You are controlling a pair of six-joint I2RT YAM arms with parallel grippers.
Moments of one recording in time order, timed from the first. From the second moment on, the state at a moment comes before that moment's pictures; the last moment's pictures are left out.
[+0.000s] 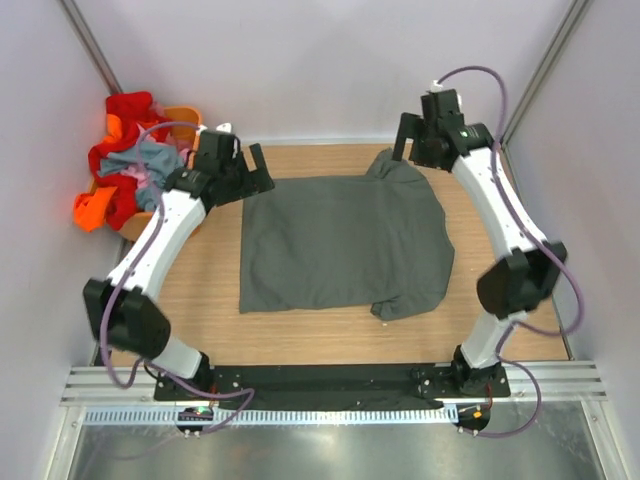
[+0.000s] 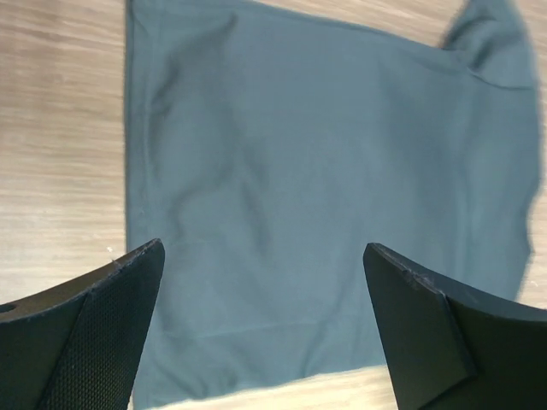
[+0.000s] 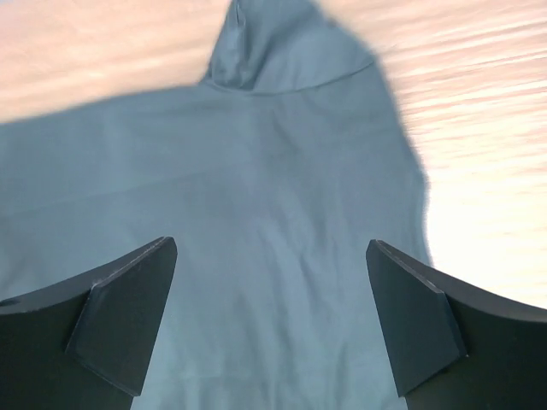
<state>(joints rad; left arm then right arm) -0.28 1.59 1.52 -0.70 -0.02 -0.51 0.25 1.85 1.94 -0.90 0.20 0.37</state>
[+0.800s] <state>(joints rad) -0.35 0.99 0.73 -0.62 0.06 -0.66 0.57 0.90 0.58 -0.77 0.12 0.95</state>
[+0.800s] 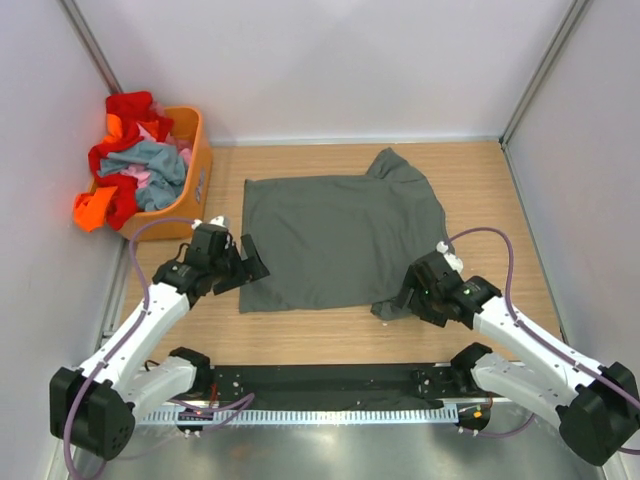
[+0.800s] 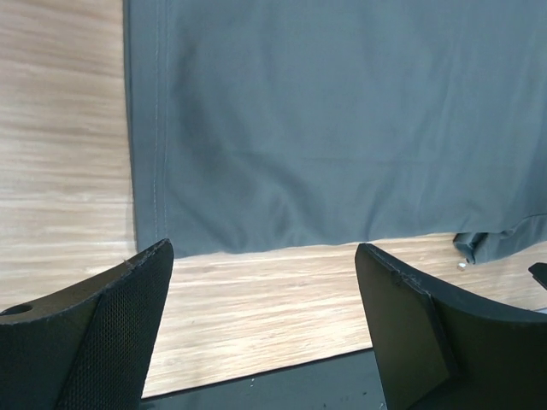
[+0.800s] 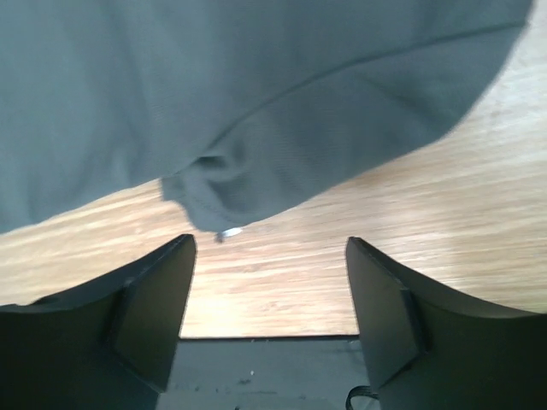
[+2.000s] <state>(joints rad) -0.36 0.91 0.68 -0.63 0.02 -0.70 0.22 0.91 0.78 -0.76 0.03 0.85</state>
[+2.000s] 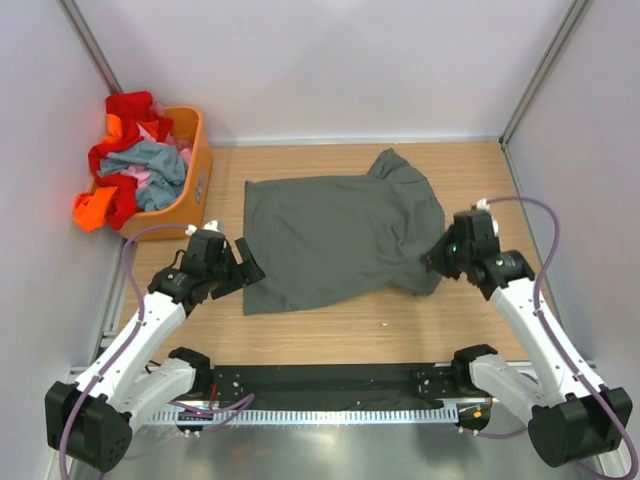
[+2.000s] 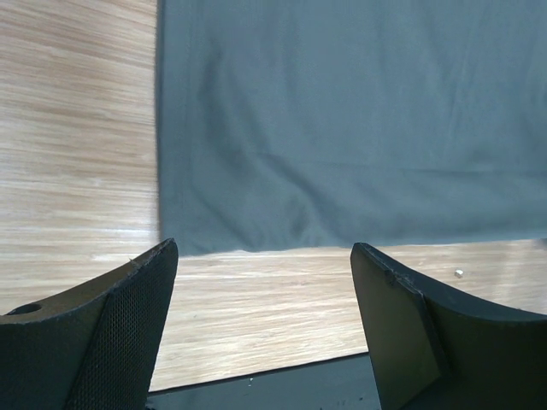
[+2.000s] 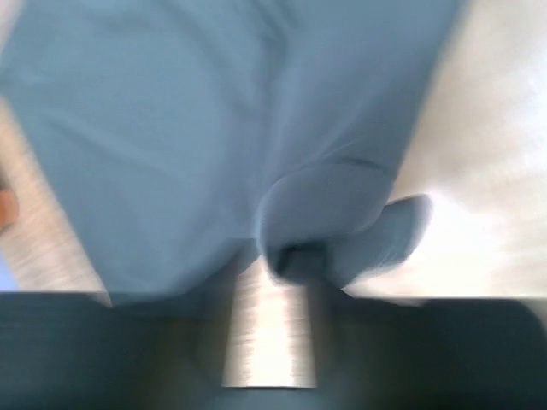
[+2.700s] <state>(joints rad) -0.36 0.91 0.70 -0.65 0.04 -0.68 0.22 0.94 0.63 -0.72 0.07 0.79</state>
